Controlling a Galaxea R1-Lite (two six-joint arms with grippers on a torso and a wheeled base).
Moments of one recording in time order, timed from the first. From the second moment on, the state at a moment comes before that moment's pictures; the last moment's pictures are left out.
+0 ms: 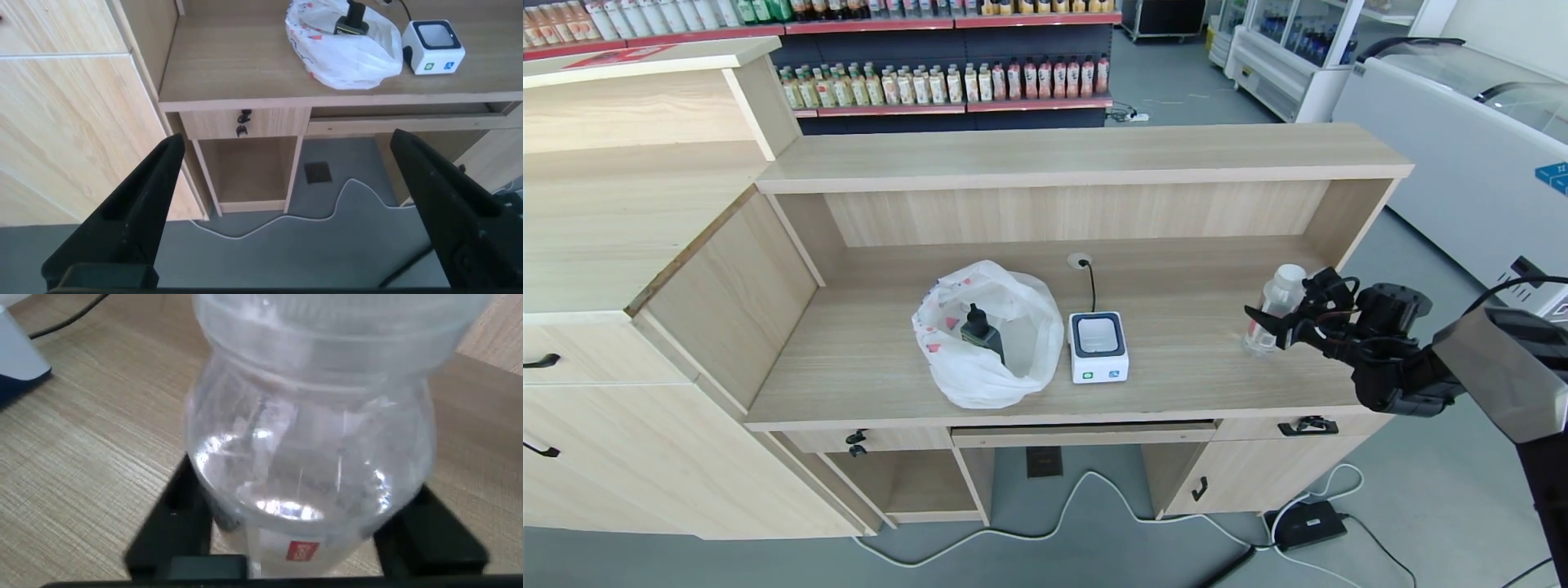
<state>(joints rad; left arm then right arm) 0.00 0.00 0.00 0.00 -0.05 0.00 -0.17 2.62 -1.56 -1.07 0.66 -0.31</state>
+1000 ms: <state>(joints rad) 0.00 0.00 0.00 0.00 -0.05 0.00 -0.13 2.31 -1.37 -0.89 0.58 -0.06</state>
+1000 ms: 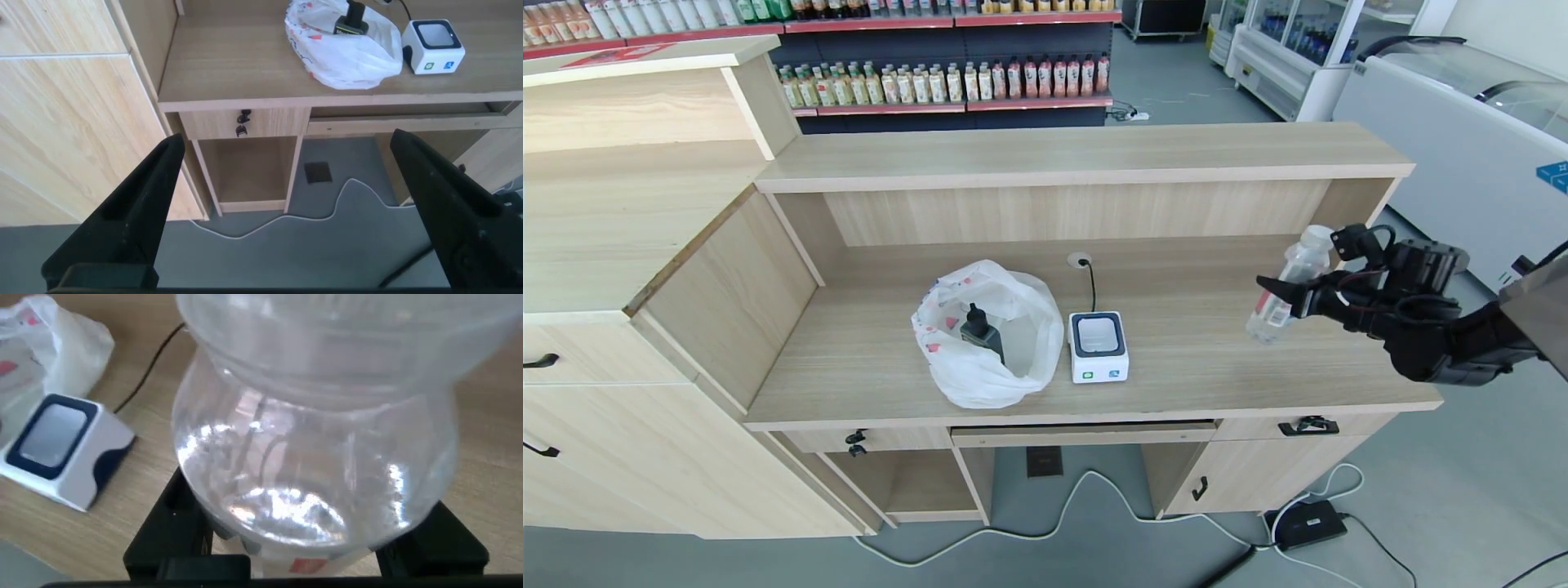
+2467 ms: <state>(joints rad) 0.00 0.00 0.00 0.00 -0.05 0.00 0.80 1.30 -1.15 -0.13 0.19 0.46</state>
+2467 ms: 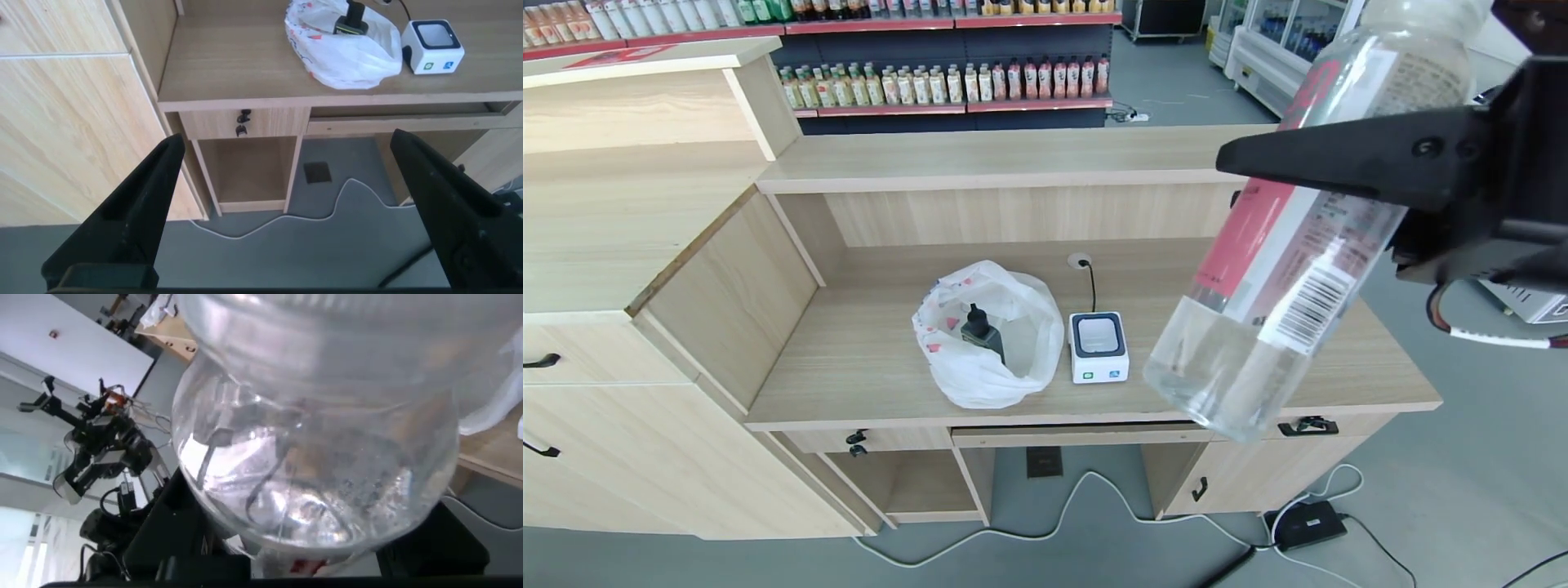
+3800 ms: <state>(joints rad) 0.00 0.00 0.00 0.00 -0.05 0.00 0.52 1.28 -0.93 -0.67 0.20 -0.01</state>
